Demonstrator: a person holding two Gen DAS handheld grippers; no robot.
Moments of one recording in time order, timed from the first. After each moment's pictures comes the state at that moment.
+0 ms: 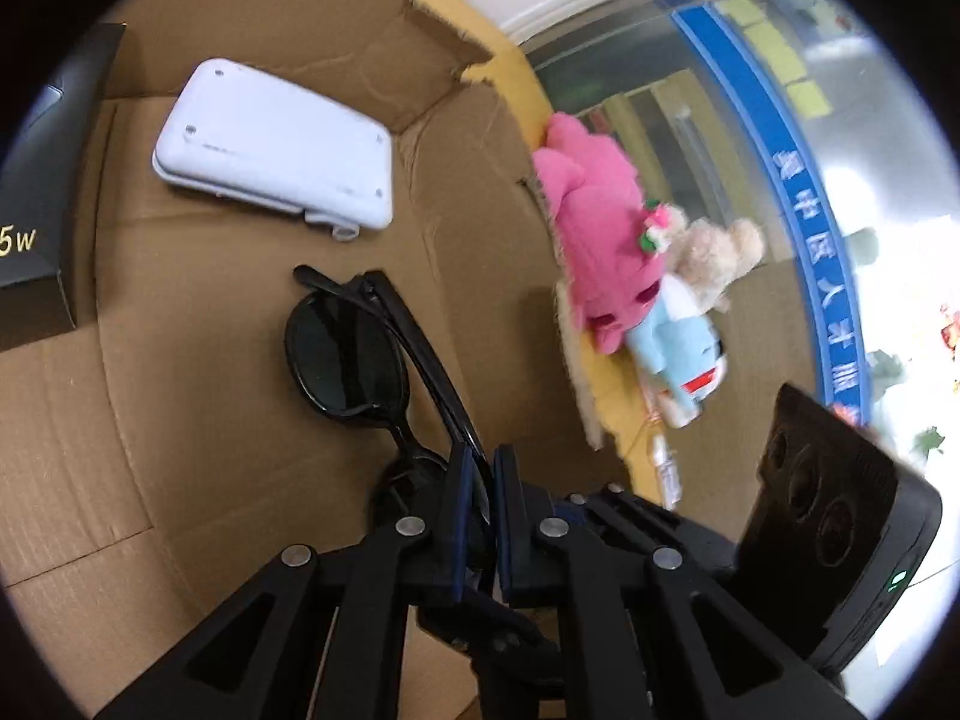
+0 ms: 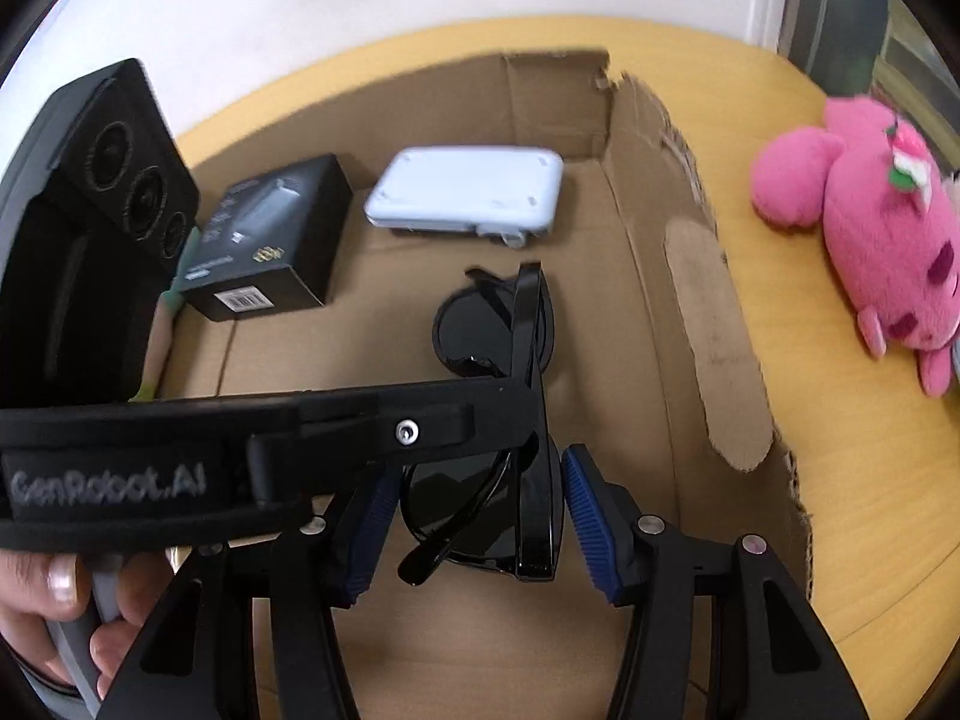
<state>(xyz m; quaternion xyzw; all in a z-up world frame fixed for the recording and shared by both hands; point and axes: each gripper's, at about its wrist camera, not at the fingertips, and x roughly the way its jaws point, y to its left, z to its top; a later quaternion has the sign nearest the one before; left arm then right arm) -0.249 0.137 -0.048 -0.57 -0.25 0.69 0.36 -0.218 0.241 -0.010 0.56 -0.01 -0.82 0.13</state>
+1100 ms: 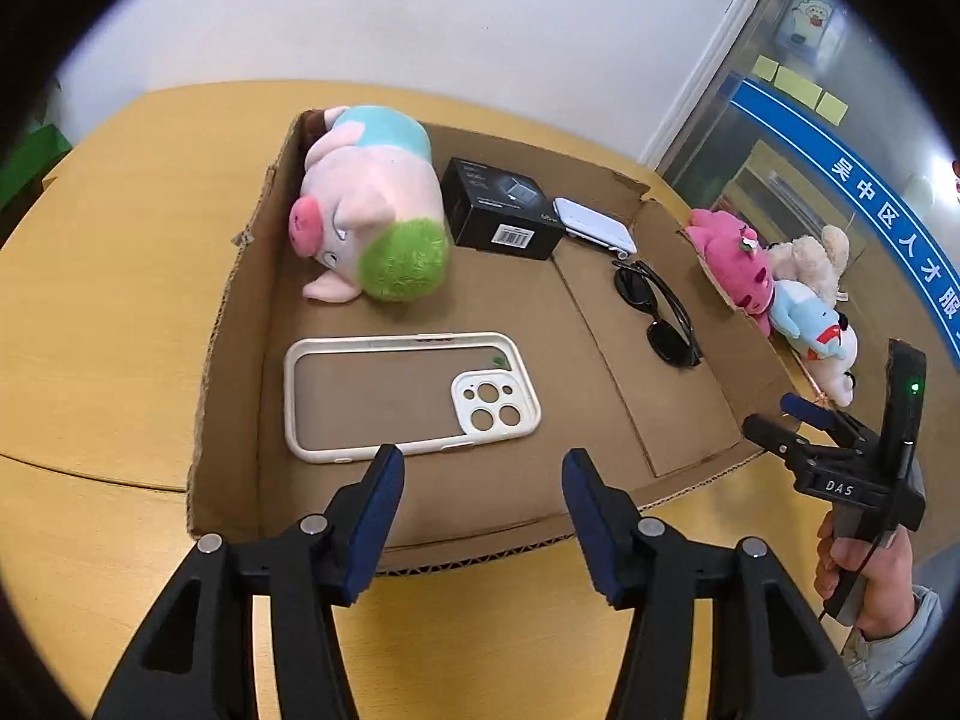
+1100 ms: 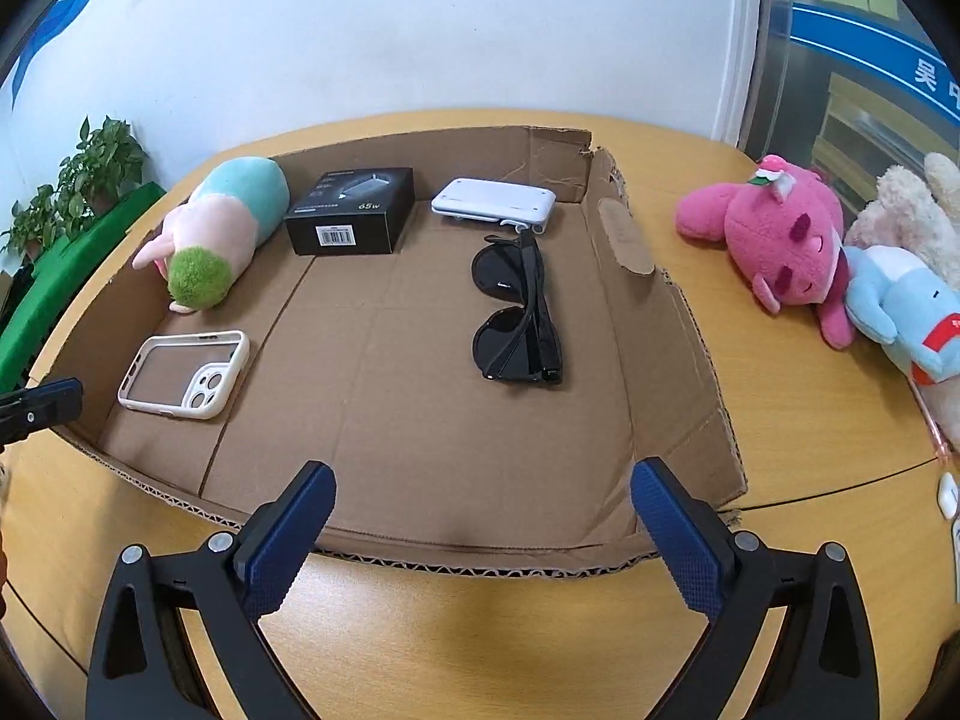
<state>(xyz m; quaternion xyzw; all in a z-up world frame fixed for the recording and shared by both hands) -0.022 -0.057 0.017 -0.44 -0.12 0.88 0.13 -0.064 0.255 0.019 0.43 0.05 -0.89 0.13</state>
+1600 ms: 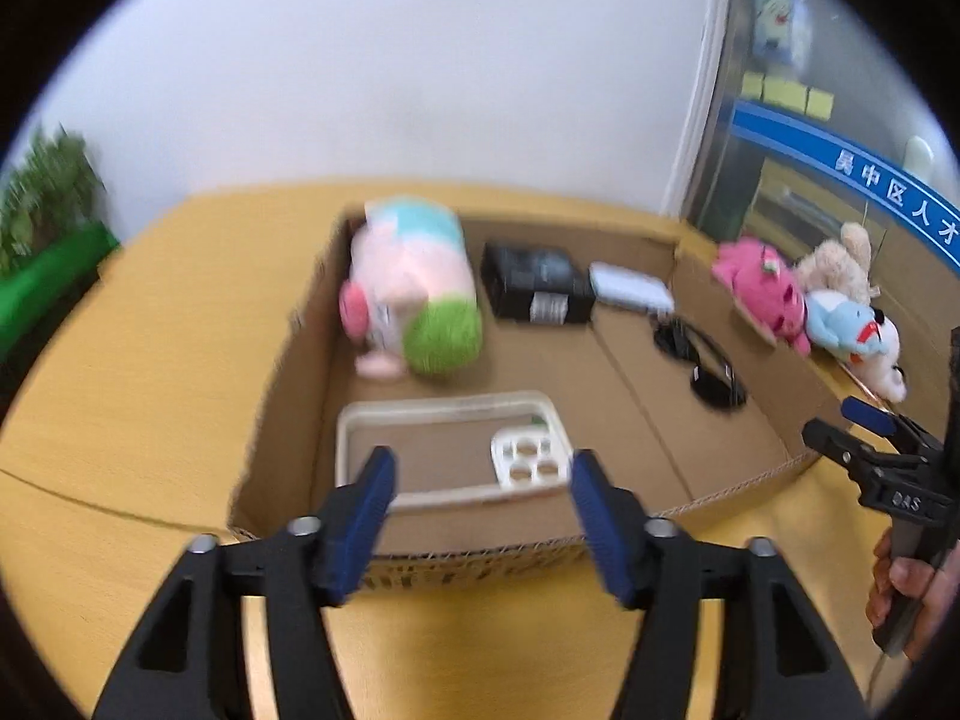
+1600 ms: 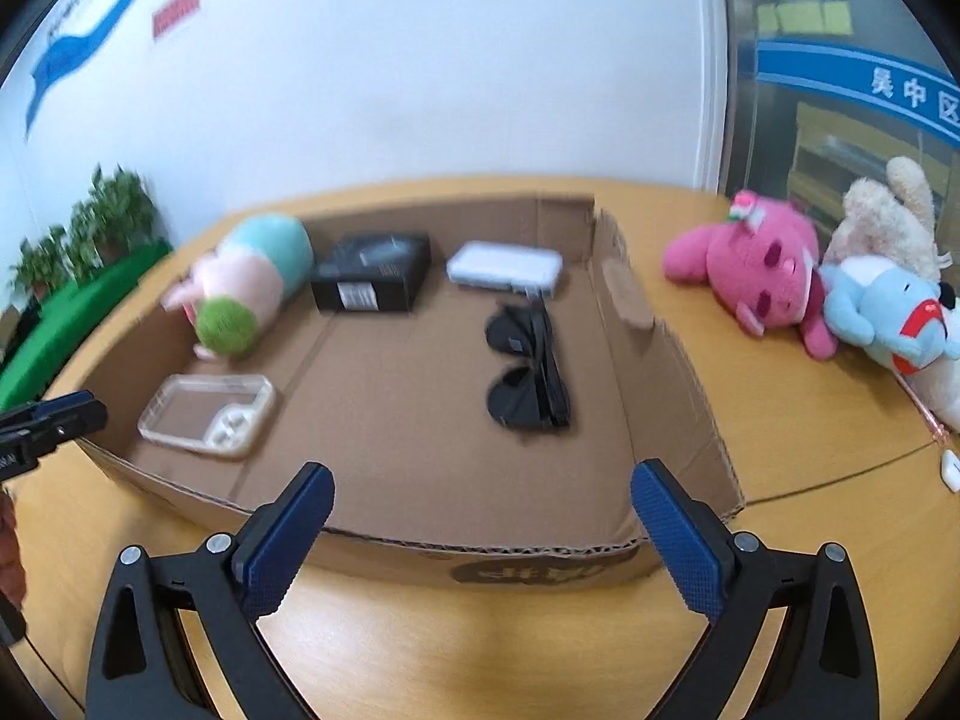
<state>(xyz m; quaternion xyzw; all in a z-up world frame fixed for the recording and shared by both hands) 0.022 -0.049 0.034 -0.31 -0.04 0.95 0.06 -0.018 0.250 0.029 0.33 0.02 -0.93 0.13</state>
